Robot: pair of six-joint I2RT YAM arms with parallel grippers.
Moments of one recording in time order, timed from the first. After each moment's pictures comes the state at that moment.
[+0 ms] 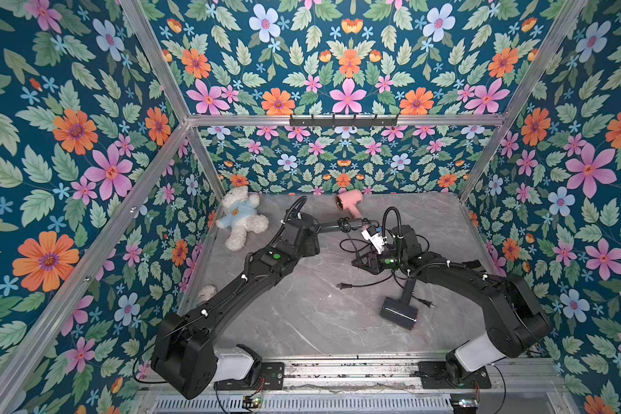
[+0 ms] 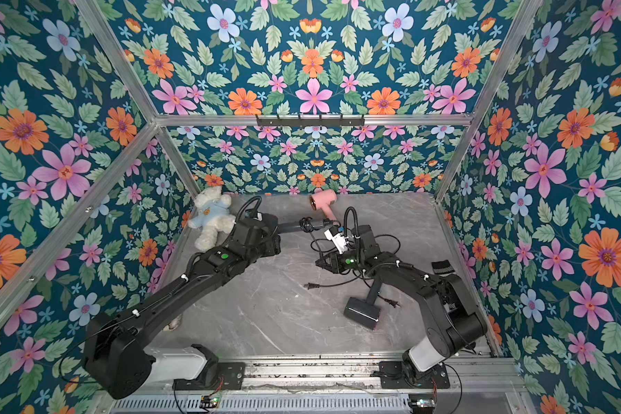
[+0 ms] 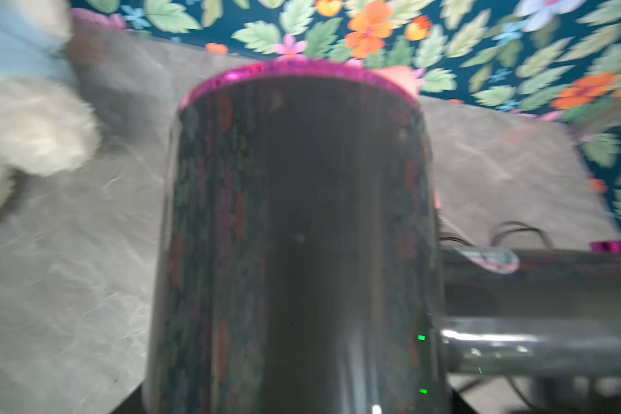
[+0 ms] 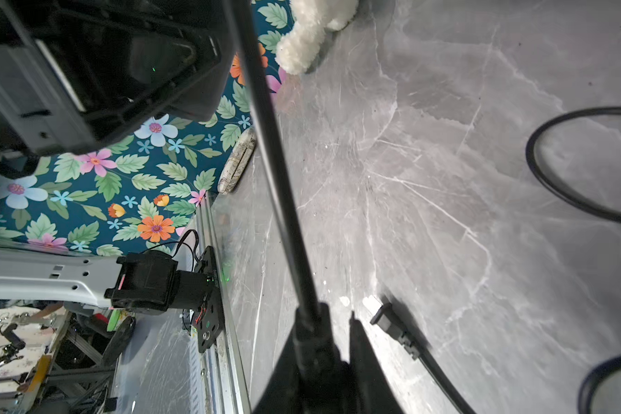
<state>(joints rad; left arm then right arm) -0.59 1.32 1.02 -0.40 -0.32 -0.53 0.45 1.55 0.86 0.04 -0.79 0.33</state>
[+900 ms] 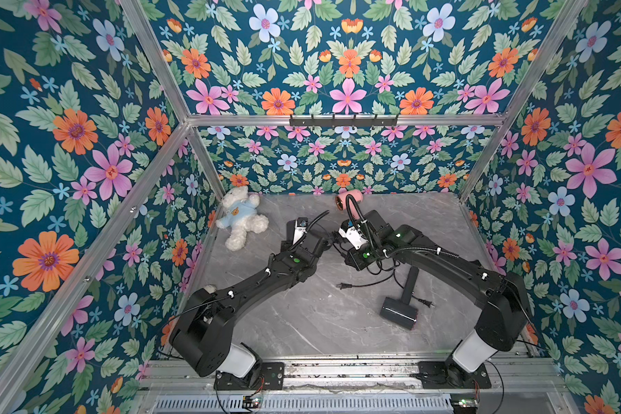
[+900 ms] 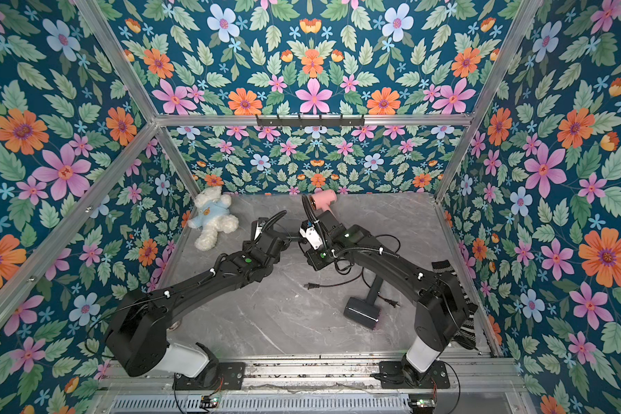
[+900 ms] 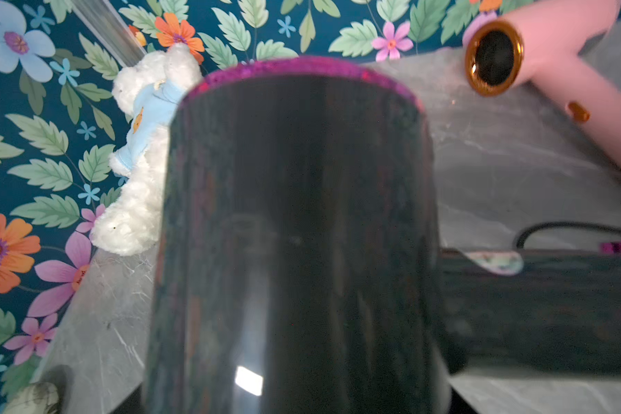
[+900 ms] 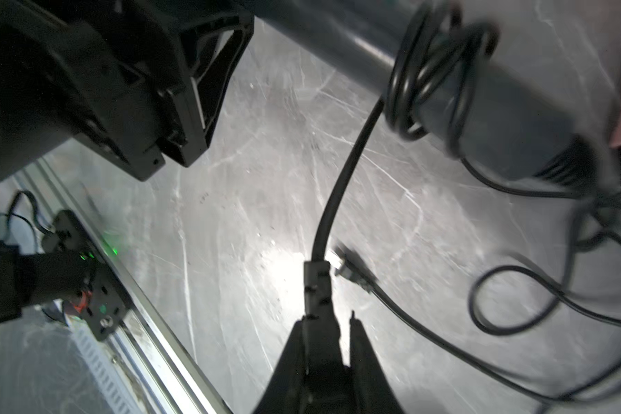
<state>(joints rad) -0.71 1.48 1.00 -0.38 -0.76 -0.36 0.71 1.67 1.49 -0.85 -0.20 0.09</state>
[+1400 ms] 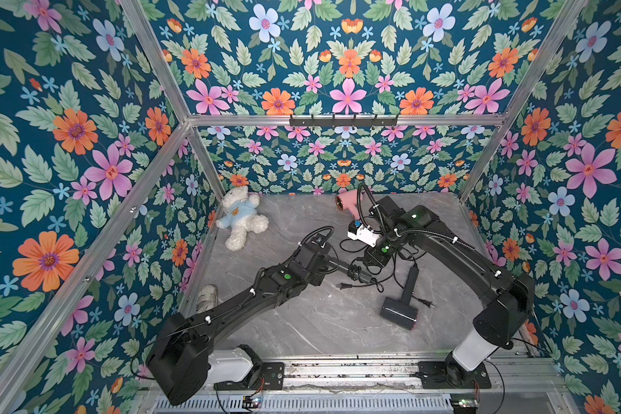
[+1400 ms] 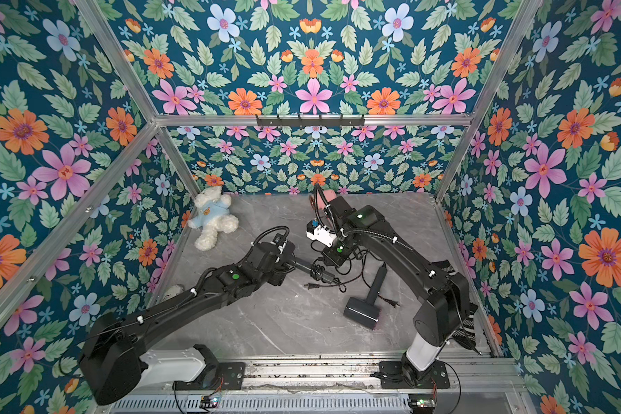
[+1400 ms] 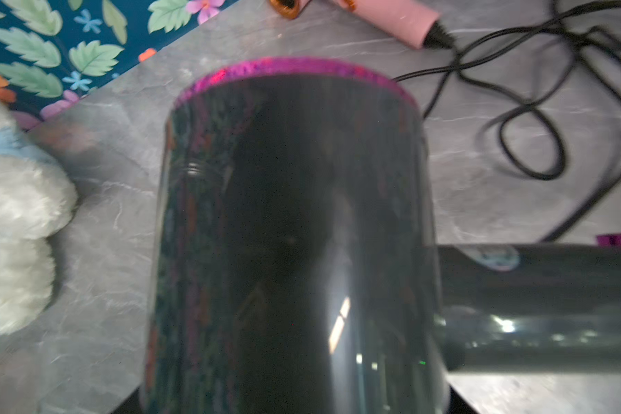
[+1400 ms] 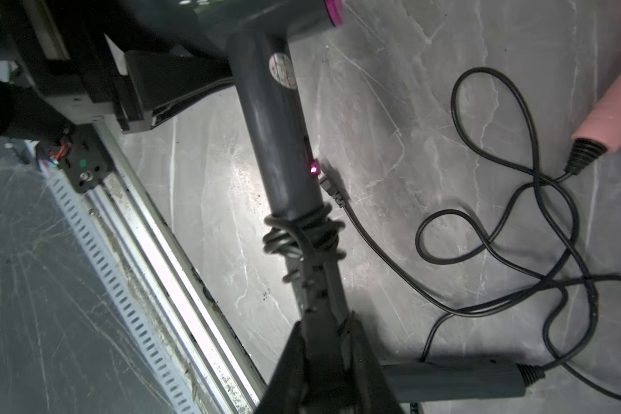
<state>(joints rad) -0.78 1.24 0.86 -0.40 -0.31 -0.07 0.60 1.65 1.67 -1.23 -0.31 -0.31</state>
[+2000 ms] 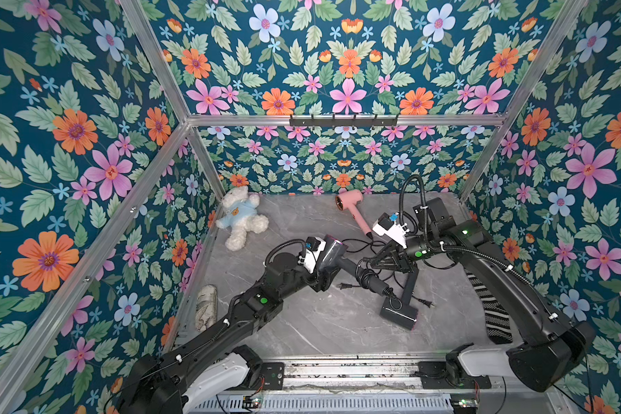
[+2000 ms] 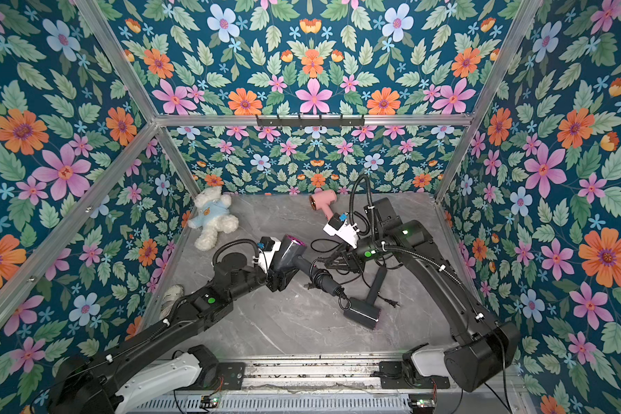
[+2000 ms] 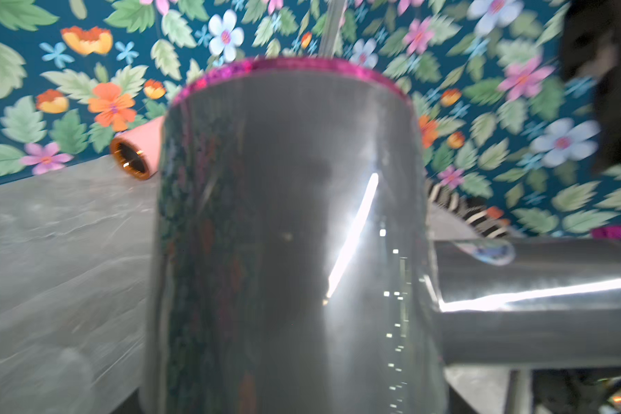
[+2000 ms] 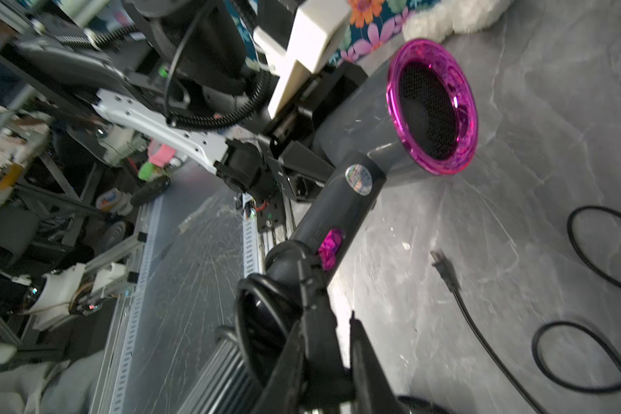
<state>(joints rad) -0.71 0.99 0.59 0.17 0.23 -0.17 0.41 1.33 1.39 -0.99 -0.96 -0.33</state>
